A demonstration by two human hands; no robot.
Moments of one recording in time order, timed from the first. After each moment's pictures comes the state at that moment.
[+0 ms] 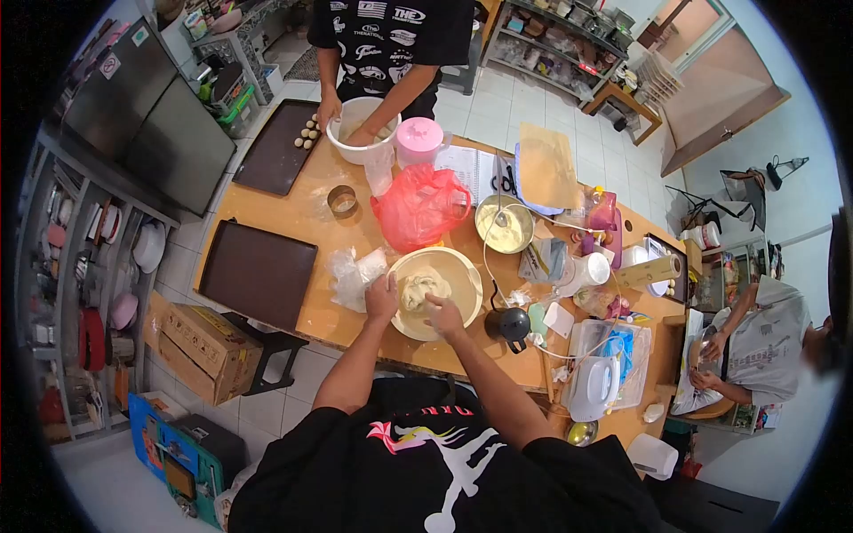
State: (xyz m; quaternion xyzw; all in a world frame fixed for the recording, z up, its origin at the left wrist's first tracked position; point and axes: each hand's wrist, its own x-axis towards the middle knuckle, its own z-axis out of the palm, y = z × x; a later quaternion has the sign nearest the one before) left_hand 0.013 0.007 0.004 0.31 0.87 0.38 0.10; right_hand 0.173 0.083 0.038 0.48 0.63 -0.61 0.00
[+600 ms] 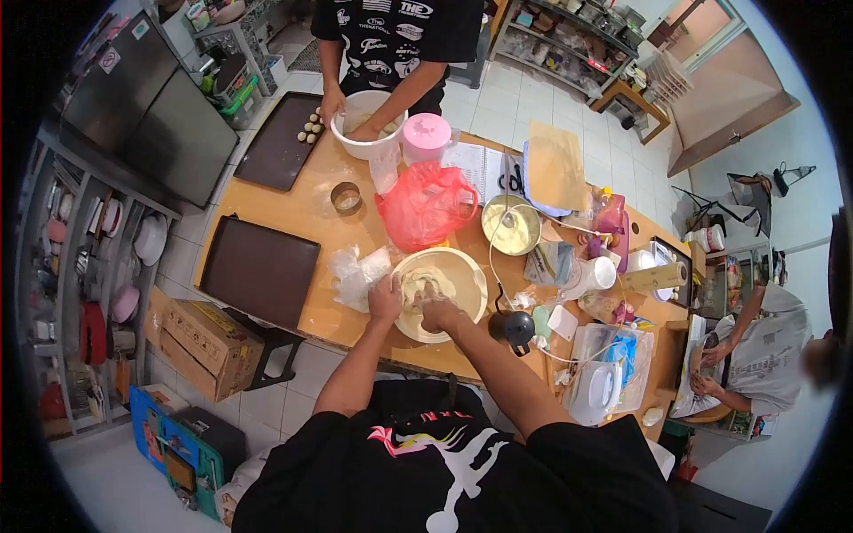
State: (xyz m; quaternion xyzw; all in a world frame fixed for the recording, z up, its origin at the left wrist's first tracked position) left_hand 0.012 0.005 0.006 0.31 0.87 0.37 0.11; right_hand 0.132 0.101 0.072 0.22 0.89 -0.25 0.30
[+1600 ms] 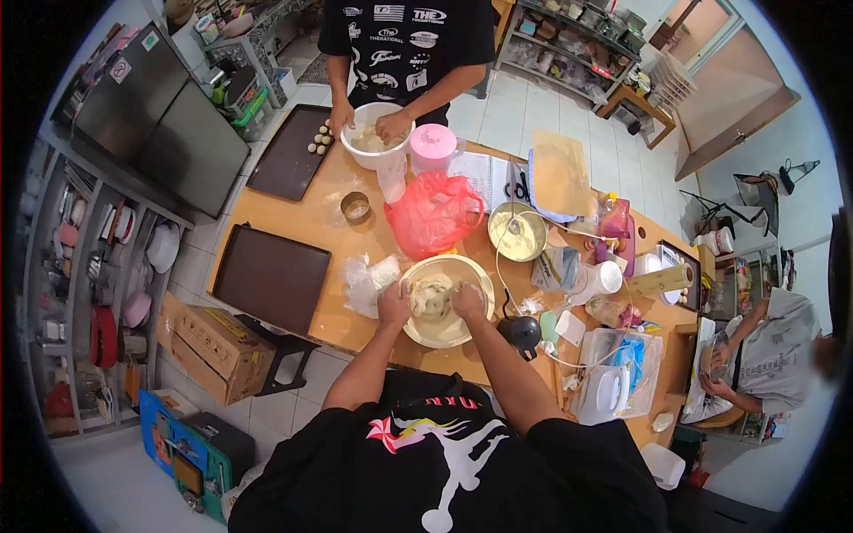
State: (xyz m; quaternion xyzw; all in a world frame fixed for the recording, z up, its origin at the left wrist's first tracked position) left_hand 0.012 0.006 0.019 0.29 0.87 0.37 0.15; right_hand 0.151 0.144 0.020 0.49 0.83 -0.29 0.00
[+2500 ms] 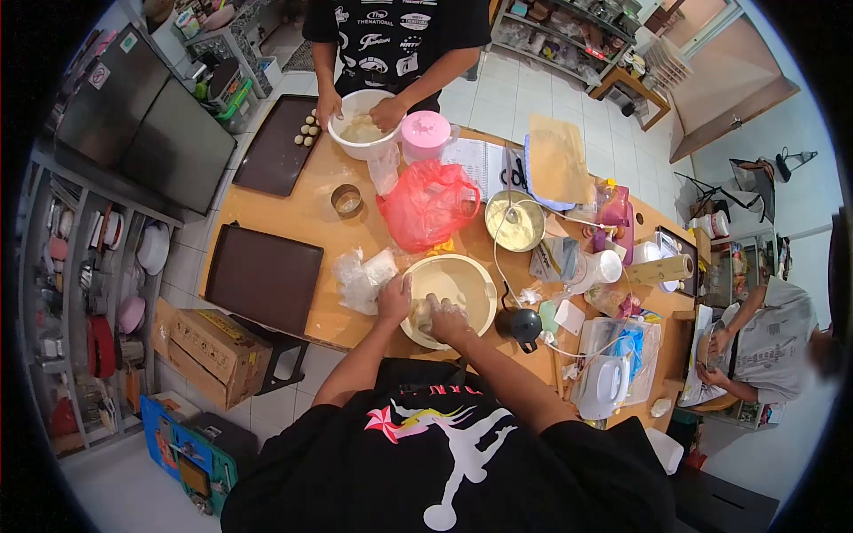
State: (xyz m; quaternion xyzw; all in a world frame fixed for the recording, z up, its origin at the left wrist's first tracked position) left_hand 0.012 0.011 0.018 0.34 0.84 0.37 0.17; right_hand 0.149 0.078 0.091 0.34 0.88 -0.25 0.21
